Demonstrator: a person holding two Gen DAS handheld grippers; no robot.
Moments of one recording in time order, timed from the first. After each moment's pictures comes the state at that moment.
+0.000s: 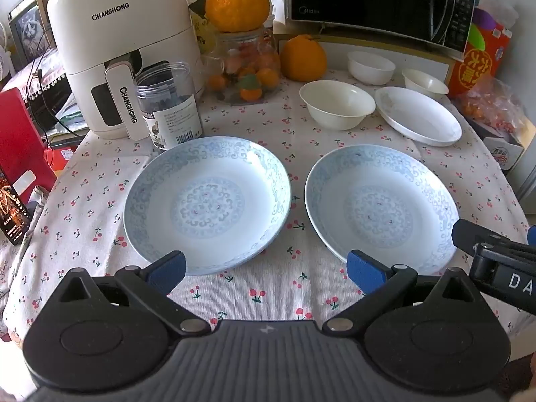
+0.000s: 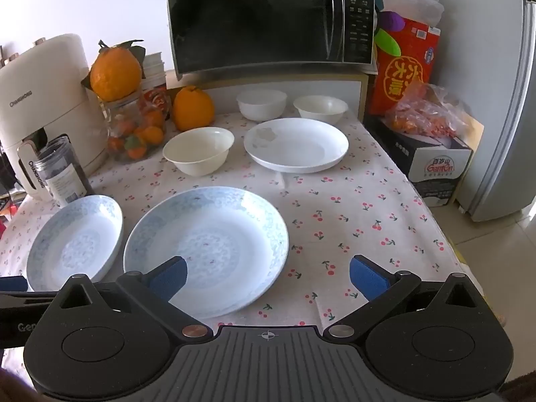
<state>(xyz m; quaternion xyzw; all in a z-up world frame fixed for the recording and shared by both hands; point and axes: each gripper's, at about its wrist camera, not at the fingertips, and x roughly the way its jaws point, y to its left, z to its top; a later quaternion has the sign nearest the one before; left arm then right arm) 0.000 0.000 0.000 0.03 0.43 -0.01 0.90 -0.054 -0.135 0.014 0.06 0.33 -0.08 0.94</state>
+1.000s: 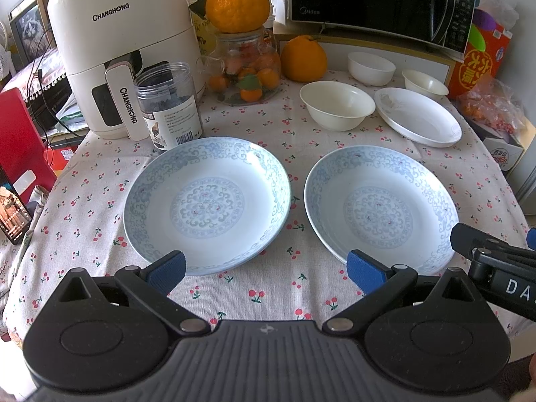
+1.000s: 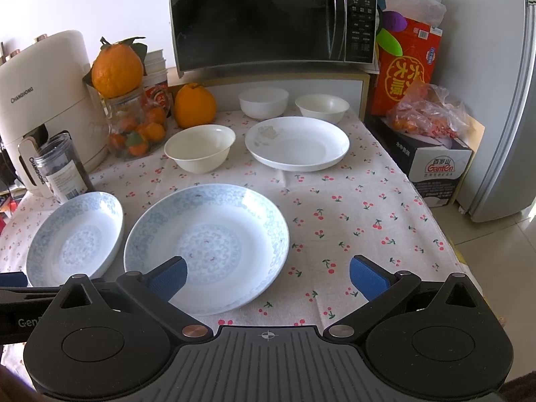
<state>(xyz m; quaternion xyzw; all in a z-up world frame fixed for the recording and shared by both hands) 0.000 0.000 0.000 0.03 0.43 -0.01 0.90 -0.054 -0.135 0.014 0.06 0.34 -0.08 0.94</state>
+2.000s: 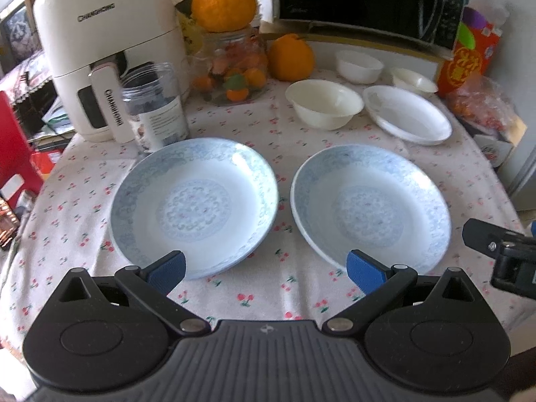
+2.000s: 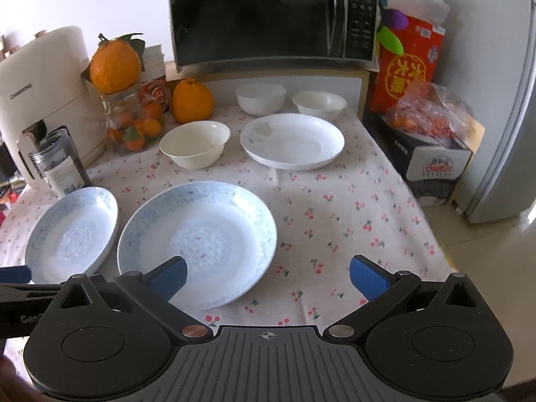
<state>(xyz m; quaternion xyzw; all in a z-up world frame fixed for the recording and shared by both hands) 0.004 0.001 0.001 0.01 0.42 -0.05 0.90 -0.053 -0.150 0.031 0.04 0.35 -0.07 0.93</state>
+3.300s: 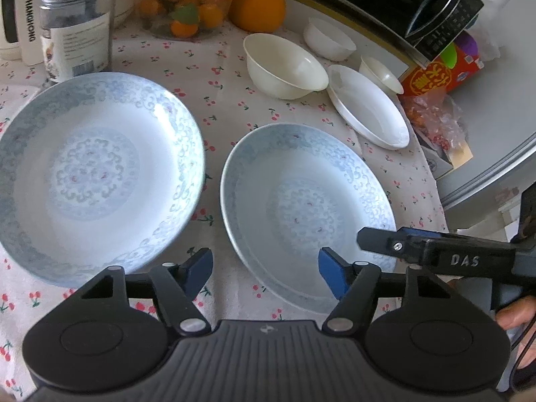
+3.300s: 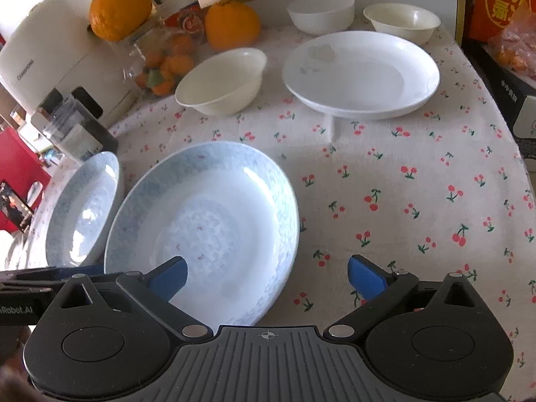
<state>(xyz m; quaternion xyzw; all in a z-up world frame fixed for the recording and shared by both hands) 0.057 0.010 -0.034 -0.14 0.50 -0.17 0.84 0.057 -0.208 -0.036 0.10 0.48 0.12 0.86</state>
